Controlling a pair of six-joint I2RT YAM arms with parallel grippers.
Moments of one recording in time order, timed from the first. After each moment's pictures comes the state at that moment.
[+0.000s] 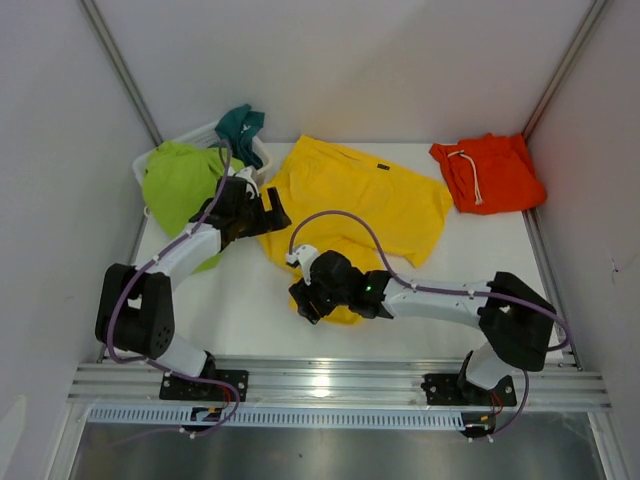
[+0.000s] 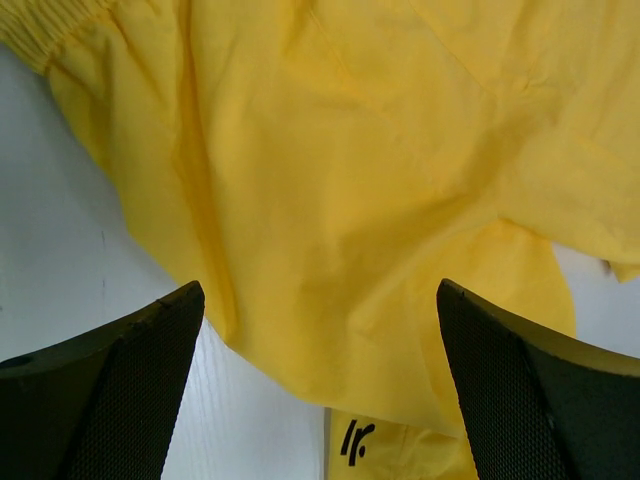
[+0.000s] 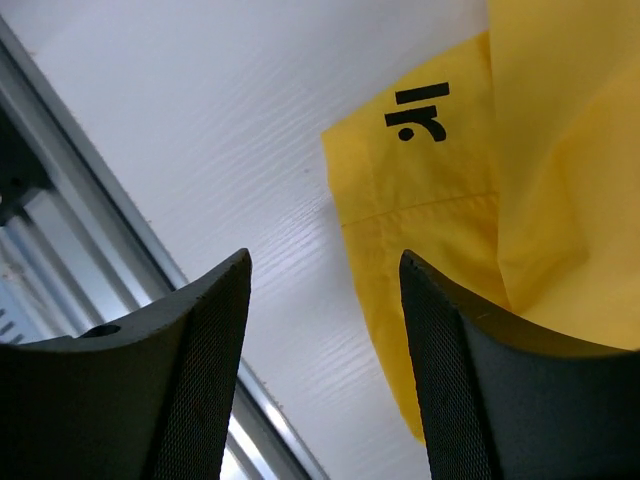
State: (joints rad) left arm -0.26 1.51 0.99 -0.21 0.16 -0.45; right arm 1.09 1.57 0.98 -0.12 -0.03 0.23
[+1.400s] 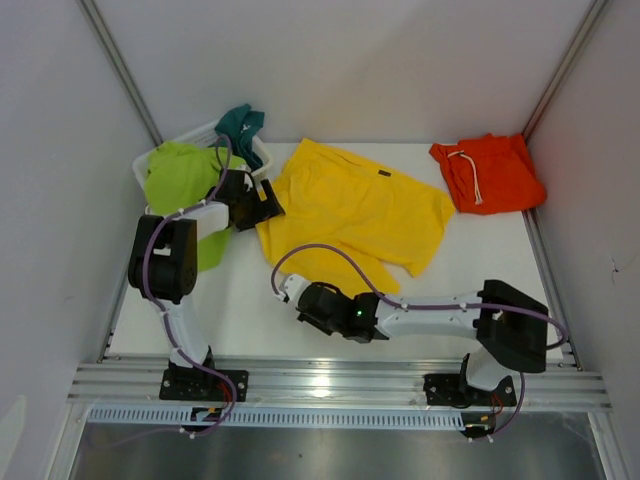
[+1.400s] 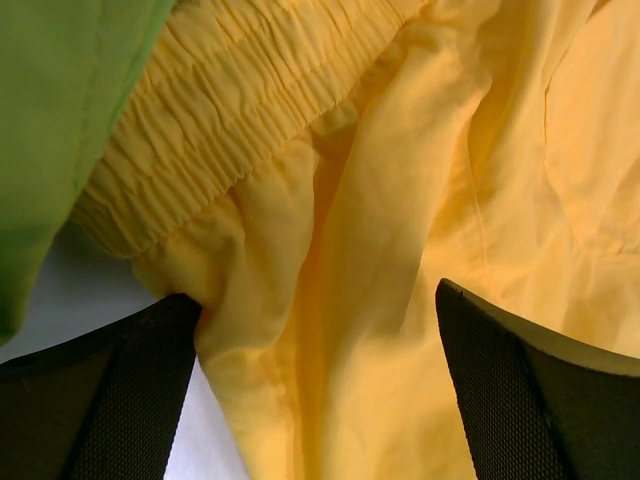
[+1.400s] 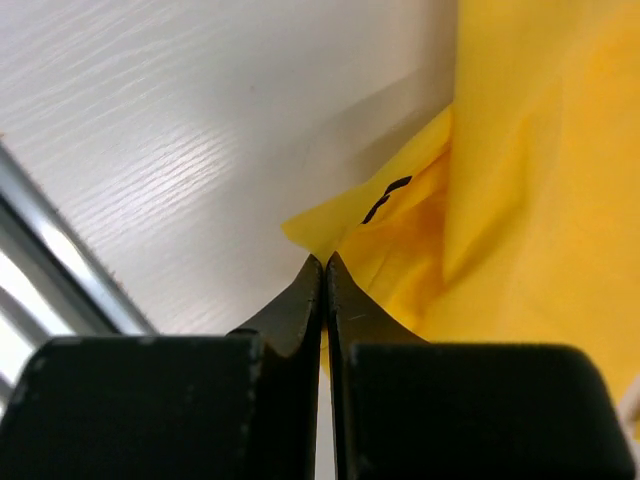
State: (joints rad) left arm -0.13 1.91 1.18 -0.10 0.21 -0.50; right arm 1.27 1.65 0.98 -0.21 0.30 0.02
